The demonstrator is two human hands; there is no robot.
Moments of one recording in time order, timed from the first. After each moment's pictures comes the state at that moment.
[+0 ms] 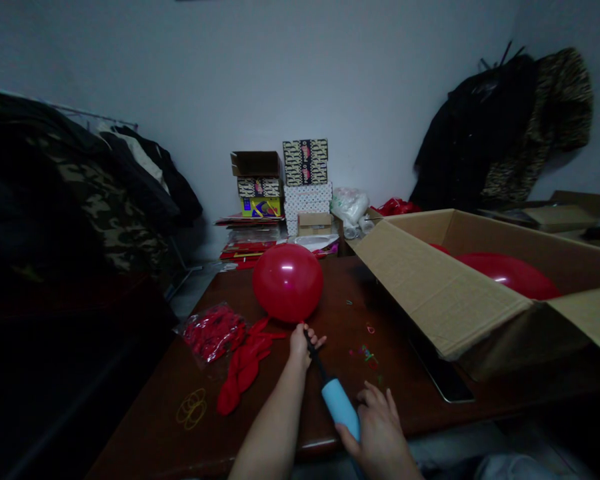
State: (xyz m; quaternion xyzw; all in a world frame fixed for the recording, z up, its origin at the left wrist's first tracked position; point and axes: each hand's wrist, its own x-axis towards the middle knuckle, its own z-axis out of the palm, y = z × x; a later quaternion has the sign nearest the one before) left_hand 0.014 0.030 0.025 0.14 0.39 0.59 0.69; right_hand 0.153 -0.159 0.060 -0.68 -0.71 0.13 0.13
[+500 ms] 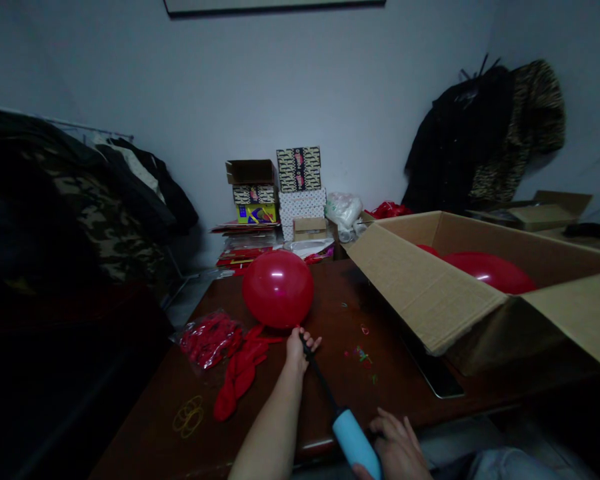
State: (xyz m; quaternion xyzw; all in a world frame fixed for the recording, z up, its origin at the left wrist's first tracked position) left_hand 0.018 0.021 0.038 0.13 0.39 0.59 0.69; right_hand 0.191 -0.191 0.051 -0.65 -0.72 0.22 0.08
